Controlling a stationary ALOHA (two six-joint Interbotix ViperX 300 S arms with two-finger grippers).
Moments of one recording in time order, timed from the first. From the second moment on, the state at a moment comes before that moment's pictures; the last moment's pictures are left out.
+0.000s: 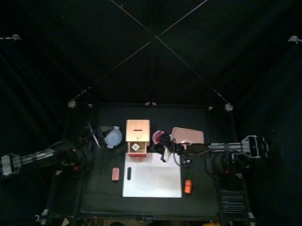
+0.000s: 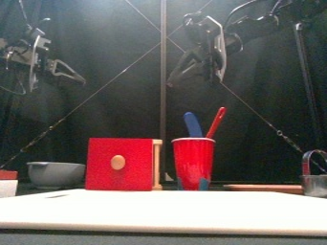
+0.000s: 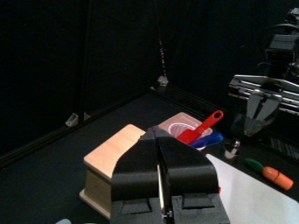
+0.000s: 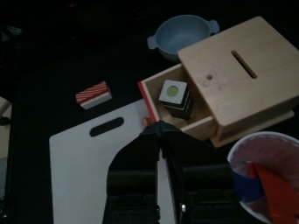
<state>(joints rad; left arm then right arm) 0.46 -0.95 1.27 -0.26 -0.33 0.00 -0.09 -0.23 0.65 -0.56 -0.01 0.79</state>
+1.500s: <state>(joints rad) 0.46 -0.95 1.29 -0.26 -0.33 0.00 -0.08 0.14 0.19 -0.30 0.56 0.80</state>
